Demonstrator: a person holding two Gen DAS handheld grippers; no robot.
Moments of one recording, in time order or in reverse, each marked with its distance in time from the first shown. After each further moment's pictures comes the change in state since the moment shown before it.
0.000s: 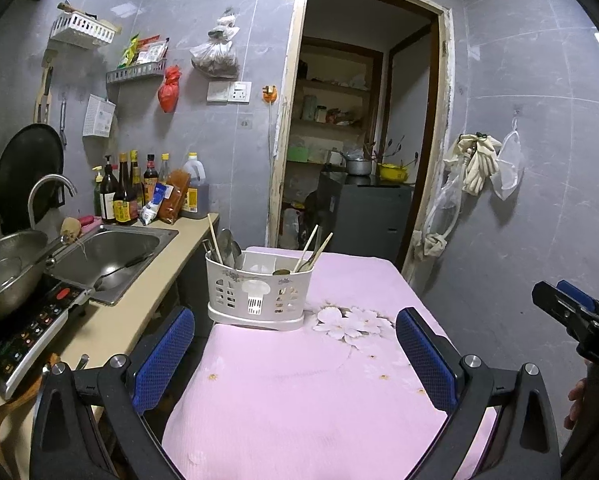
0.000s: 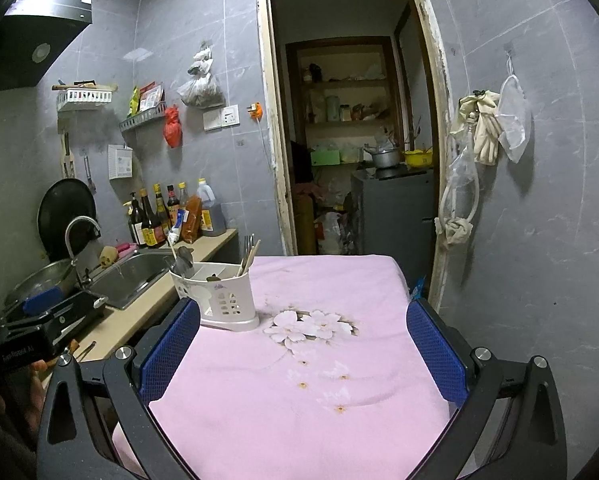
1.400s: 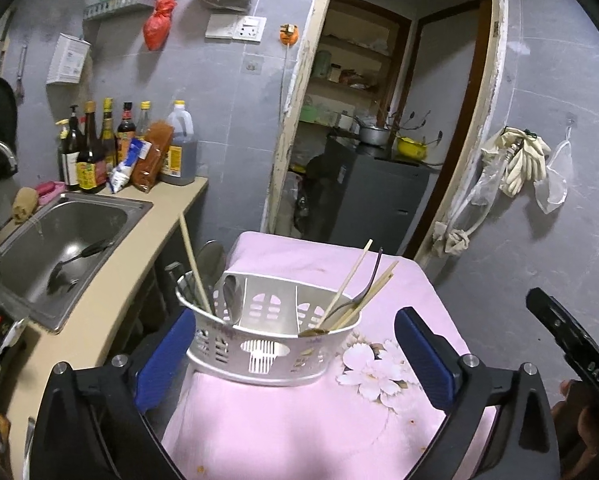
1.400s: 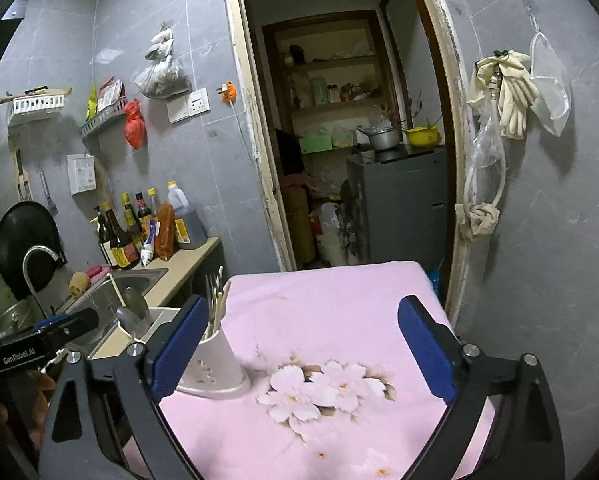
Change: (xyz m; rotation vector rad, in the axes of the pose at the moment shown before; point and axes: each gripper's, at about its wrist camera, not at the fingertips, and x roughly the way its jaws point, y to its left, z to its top) left arm 0.193 0.051 0.056 -0.091 0.166 -0.030; right arm 0.196 0.016 0.034 0.086 0.043 -0.026
